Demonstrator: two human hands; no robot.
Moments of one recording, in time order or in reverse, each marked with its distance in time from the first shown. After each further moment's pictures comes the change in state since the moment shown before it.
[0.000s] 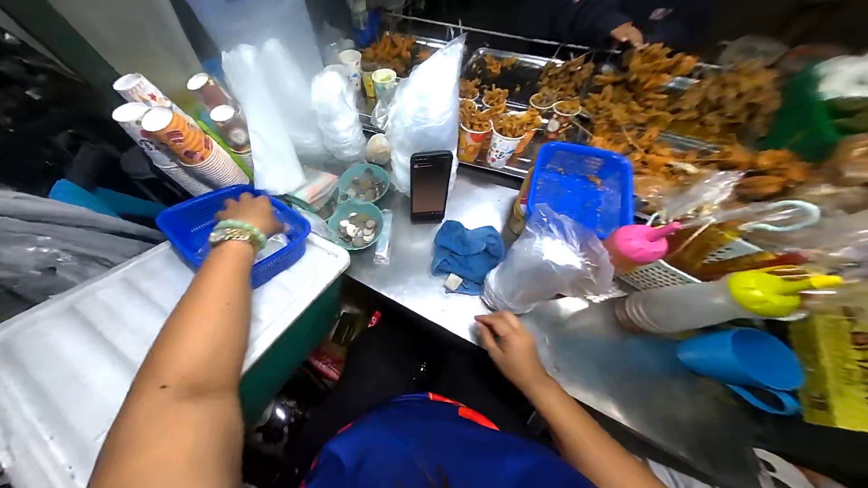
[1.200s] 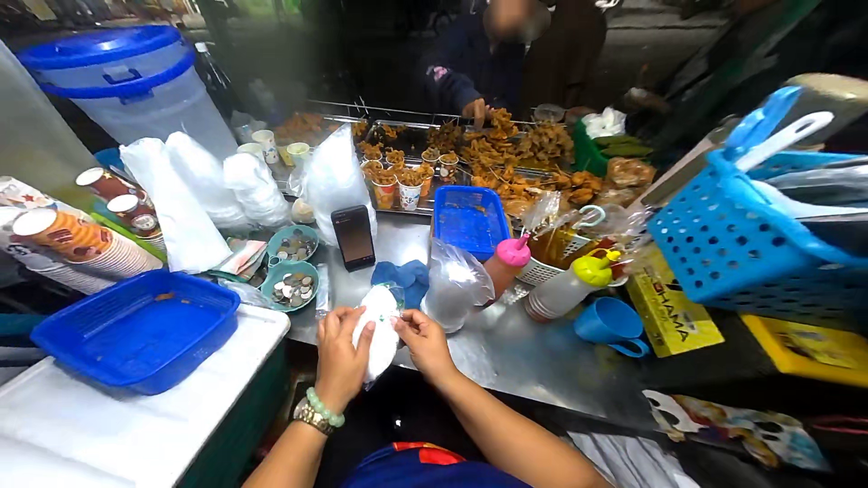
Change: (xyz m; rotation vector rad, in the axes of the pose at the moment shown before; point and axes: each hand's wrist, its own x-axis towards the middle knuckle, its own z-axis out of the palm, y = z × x) left_hand -0.159 0.148 0.131 -0.752 0.201 0.632; right_hand 0.065 -0.078 0.007 0.804 0.123 0.524
